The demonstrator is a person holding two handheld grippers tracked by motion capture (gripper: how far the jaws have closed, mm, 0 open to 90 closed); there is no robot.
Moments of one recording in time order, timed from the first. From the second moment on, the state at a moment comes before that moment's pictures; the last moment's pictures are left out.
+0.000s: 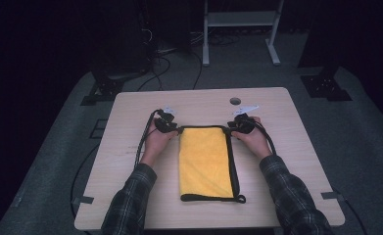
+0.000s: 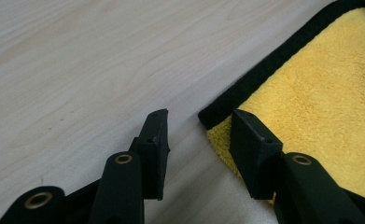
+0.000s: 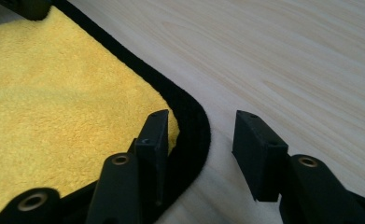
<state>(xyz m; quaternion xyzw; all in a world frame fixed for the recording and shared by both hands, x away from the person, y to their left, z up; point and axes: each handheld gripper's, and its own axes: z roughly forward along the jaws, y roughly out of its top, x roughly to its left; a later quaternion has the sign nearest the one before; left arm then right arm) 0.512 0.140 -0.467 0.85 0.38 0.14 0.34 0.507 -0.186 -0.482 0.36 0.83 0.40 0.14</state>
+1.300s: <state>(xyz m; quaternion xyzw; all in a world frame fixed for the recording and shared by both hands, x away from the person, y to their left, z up) 0.487 0.148 -0.393 0.83 0.36 0.16 0.41 0.500 -0.178 -0.410 0.35 0.81 0.45 0.15</state>
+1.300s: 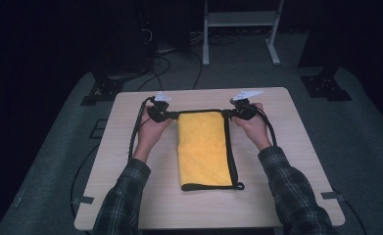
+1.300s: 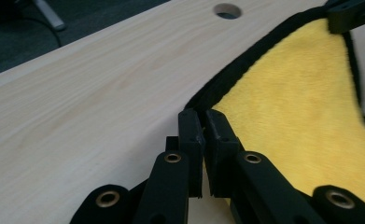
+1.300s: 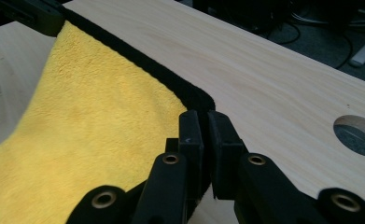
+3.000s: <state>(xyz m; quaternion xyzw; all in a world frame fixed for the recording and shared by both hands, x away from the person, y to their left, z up) 0.340 0.159 -0.430 0.85 0.30 0.05 0.43 0.358 -0.207 -0.447 0.28 0.84 0.46 0.06</state>
